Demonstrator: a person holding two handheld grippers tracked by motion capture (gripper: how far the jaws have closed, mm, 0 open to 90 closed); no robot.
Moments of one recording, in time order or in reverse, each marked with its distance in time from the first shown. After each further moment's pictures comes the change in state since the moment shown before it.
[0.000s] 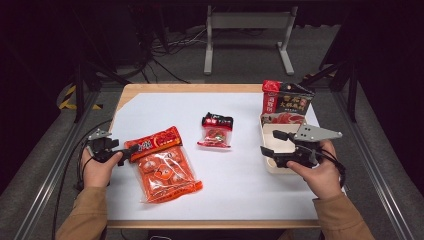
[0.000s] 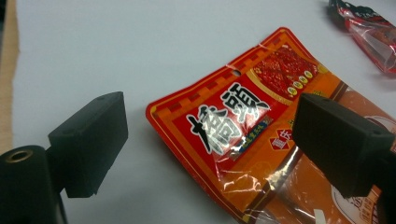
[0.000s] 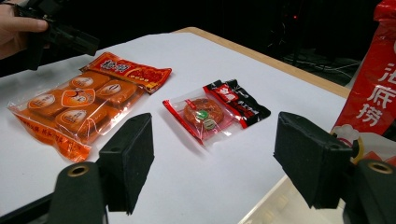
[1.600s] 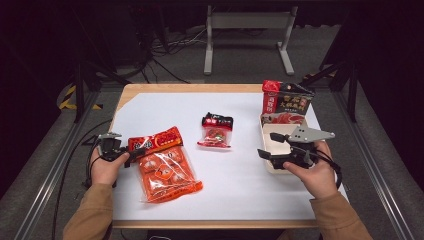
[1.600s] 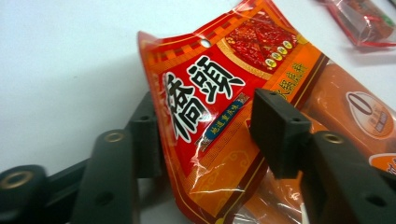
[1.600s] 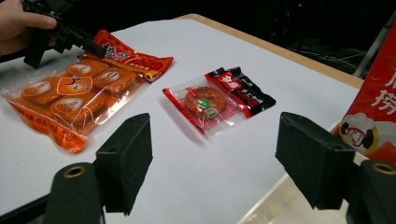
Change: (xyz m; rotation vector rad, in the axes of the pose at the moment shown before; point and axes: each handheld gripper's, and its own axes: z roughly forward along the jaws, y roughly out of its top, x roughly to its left) left arm -0.003 -0.005 0.024 0.088 -0.091 0.004; right arm 0.000 -0.007 0.010 0.043 0.005 -0.003
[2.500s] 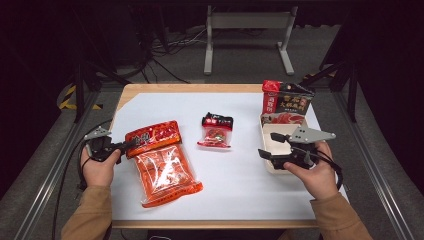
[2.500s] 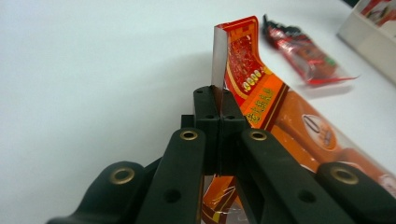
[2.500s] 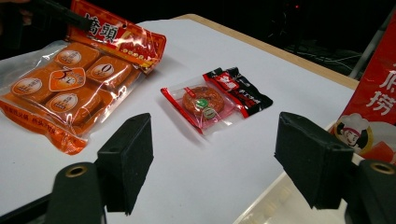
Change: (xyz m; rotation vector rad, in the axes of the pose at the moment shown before) left arm -0.022 0.013 -0.049 -0.161 -0.043 0.066; right arm 0.001 0.001 -0.002 -0.002 -0.010 -0.010
